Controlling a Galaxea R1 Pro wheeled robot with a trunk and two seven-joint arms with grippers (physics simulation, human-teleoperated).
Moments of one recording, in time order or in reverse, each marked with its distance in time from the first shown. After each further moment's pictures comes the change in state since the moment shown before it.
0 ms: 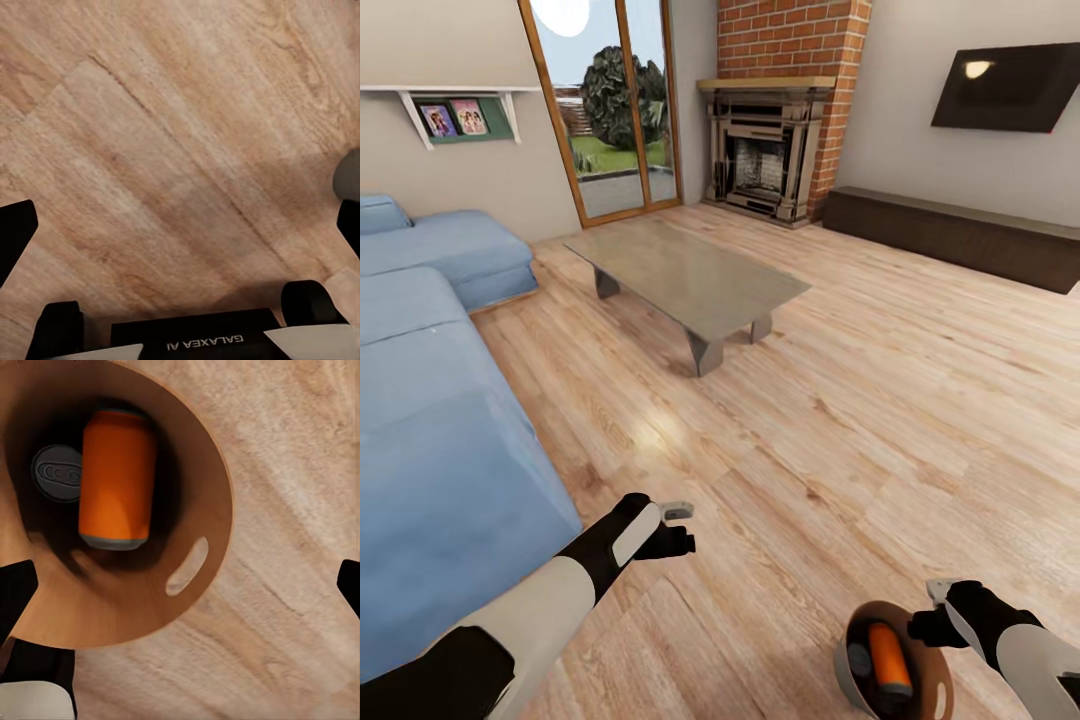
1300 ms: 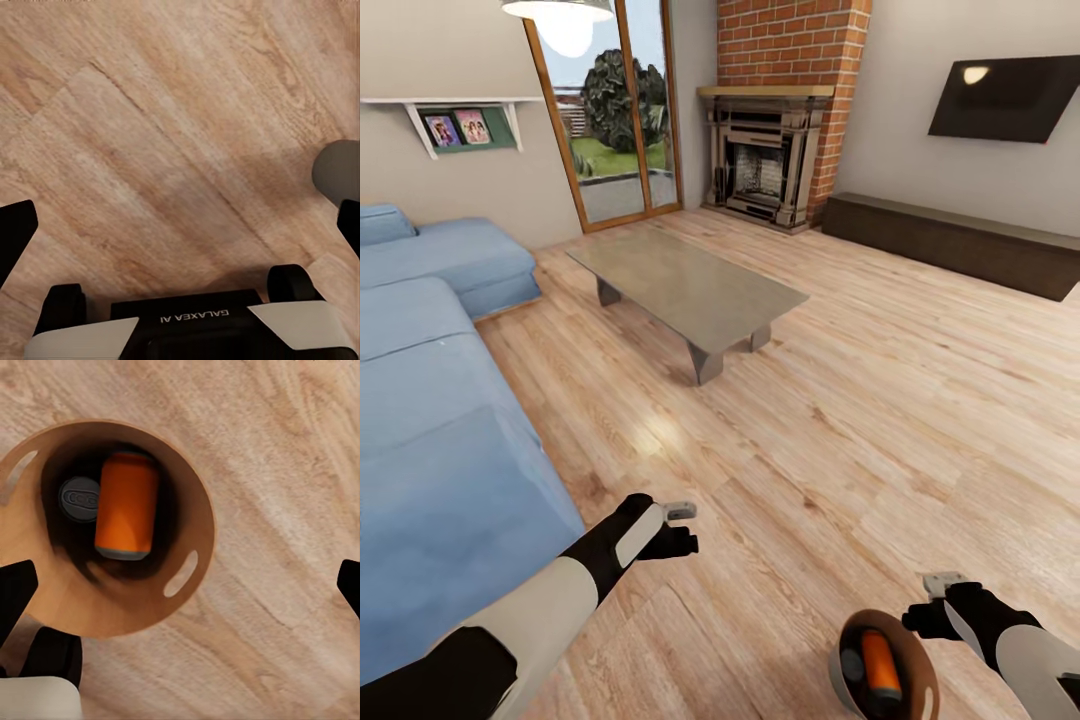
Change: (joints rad) left arm 0.001 -0.009 -0.007 0.000 -0.001 -0.006 0.000; right arm 0.002 0.003 0.000 0.000 -0.009 -0.084 0.008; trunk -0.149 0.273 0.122
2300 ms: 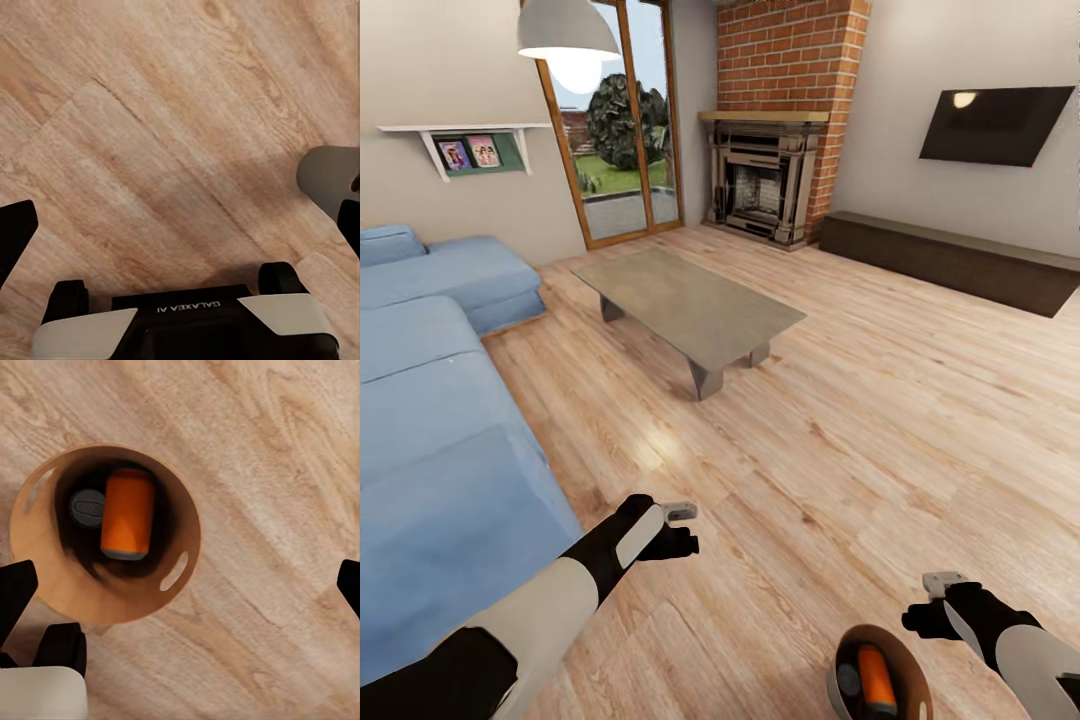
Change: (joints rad) left arm 0.002 -0.002 0.000 0.000 0.000 0.000 0.000; right arm 0.000 0.001 0.000 0.000 0.000 -0.001 0.000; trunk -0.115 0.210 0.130
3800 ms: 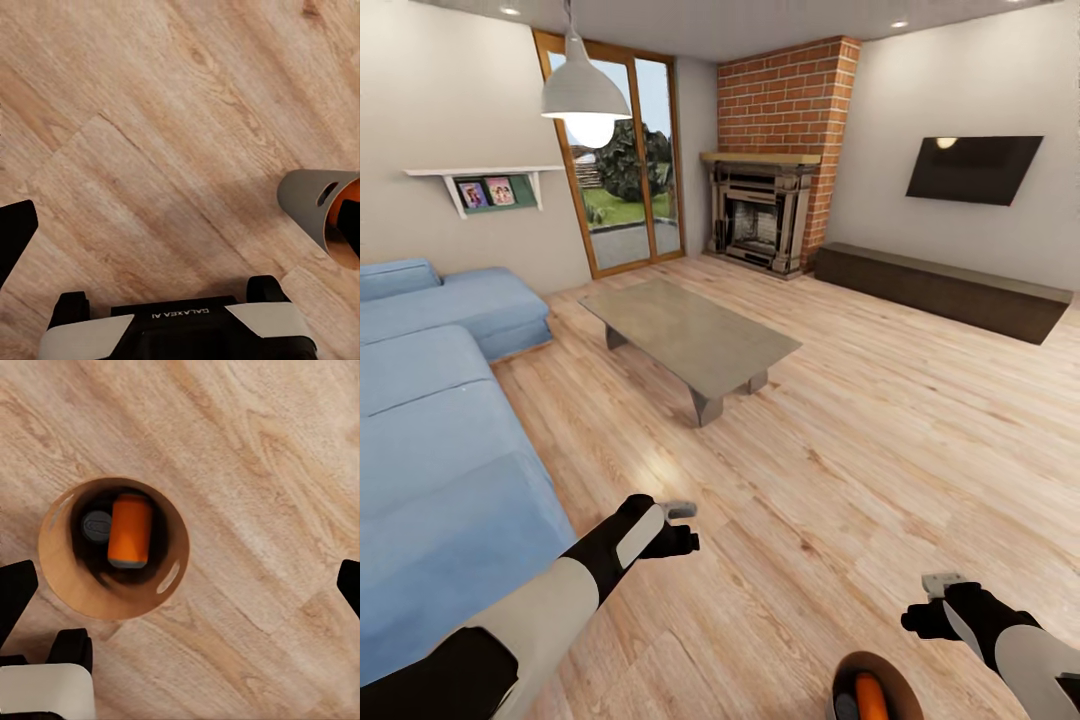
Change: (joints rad) left arm 0.000 -0.002 0.000 0.000 0.000 -0.026 0.000; right arm 0.000 0.002 0.000 0.001 0.000 0.000 0.000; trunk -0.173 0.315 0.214
